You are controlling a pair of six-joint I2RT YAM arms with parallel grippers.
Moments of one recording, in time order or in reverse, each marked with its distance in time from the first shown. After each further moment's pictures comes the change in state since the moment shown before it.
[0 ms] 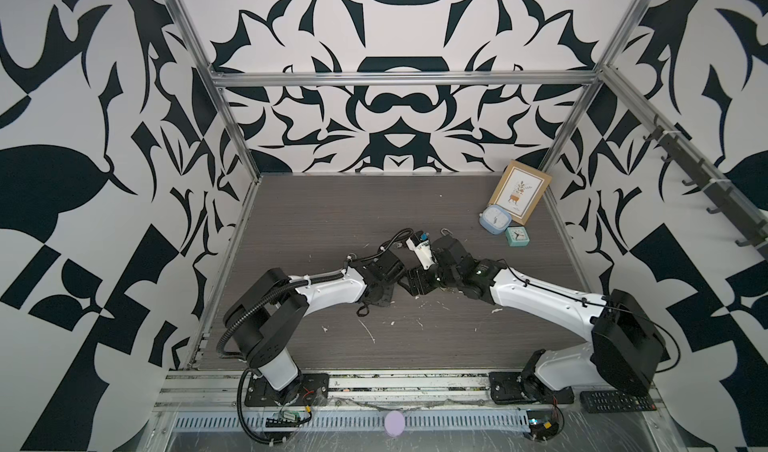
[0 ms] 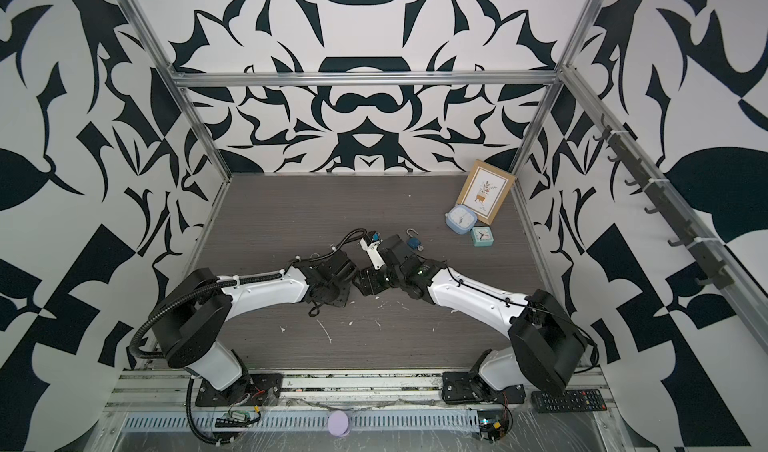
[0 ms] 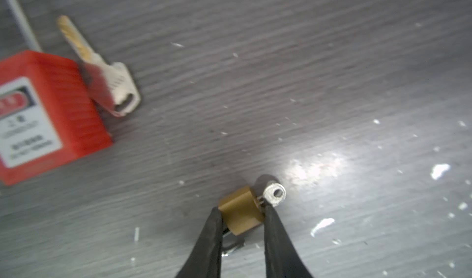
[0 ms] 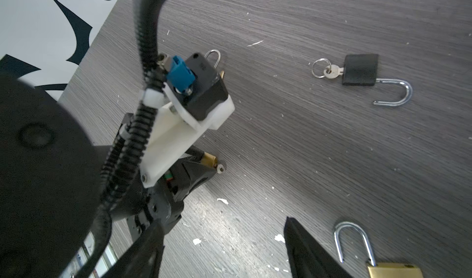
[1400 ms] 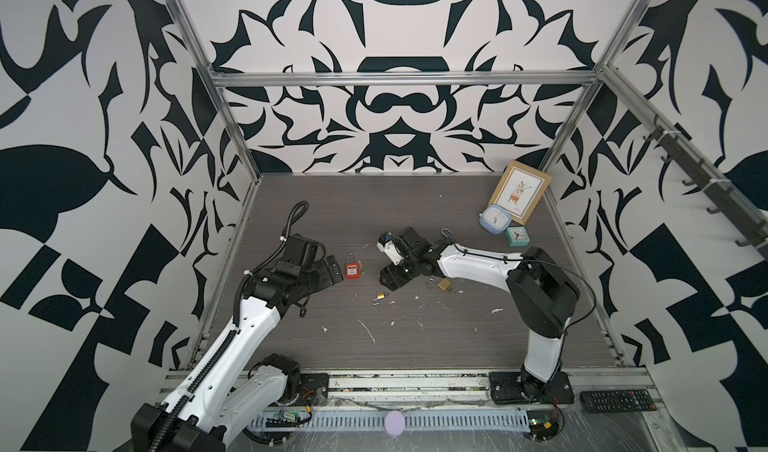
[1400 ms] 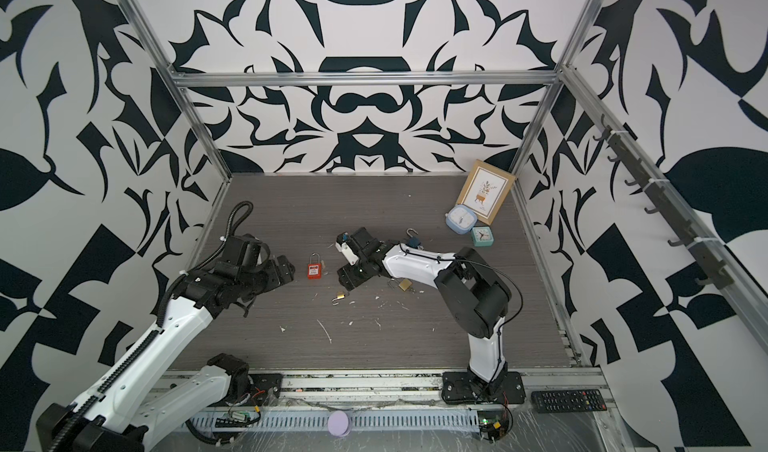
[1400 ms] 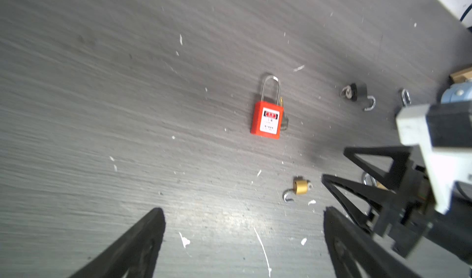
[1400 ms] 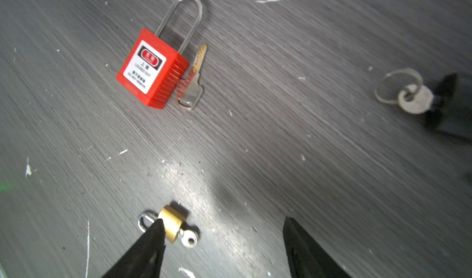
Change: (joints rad) left arm 0.508 -0.706 -0.085 -0.338 0.143 -0.153; right arm 0.038 0.500 0.385 -0.151 0.026 -0.192
